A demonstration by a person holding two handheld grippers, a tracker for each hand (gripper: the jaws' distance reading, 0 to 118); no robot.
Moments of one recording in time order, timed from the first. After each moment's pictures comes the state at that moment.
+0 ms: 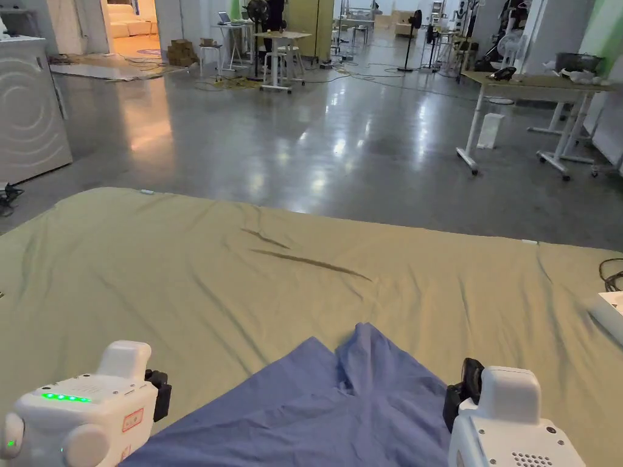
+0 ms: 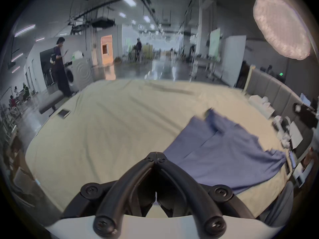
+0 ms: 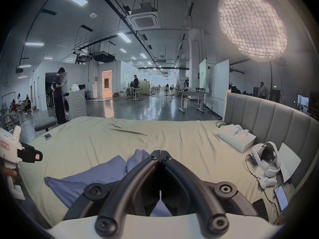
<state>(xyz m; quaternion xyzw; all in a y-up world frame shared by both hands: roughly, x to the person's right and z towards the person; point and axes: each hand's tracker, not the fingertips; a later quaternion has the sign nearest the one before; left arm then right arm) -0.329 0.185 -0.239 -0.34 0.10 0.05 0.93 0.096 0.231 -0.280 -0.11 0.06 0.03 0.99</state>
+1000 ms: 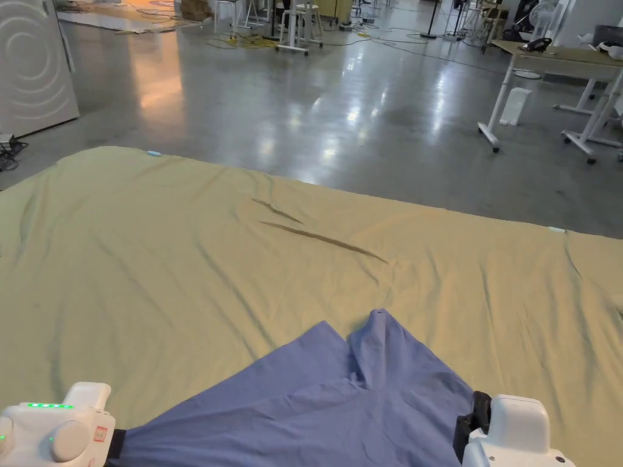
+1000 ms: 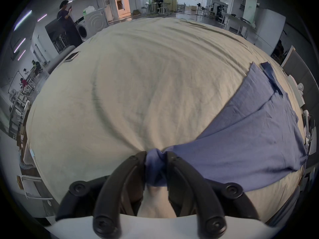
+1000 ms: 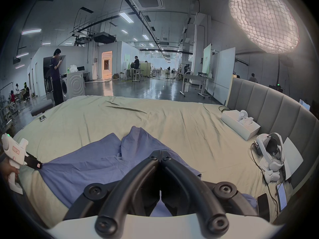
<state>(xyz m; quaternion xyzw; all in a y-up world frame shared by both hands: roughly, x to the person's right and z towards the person) -0.400 0.064 -0.265 -0.51 0.17 0.10 0.83 0.086 0.182 -0.320 -0.19 0.06 0.06 0.98</state>
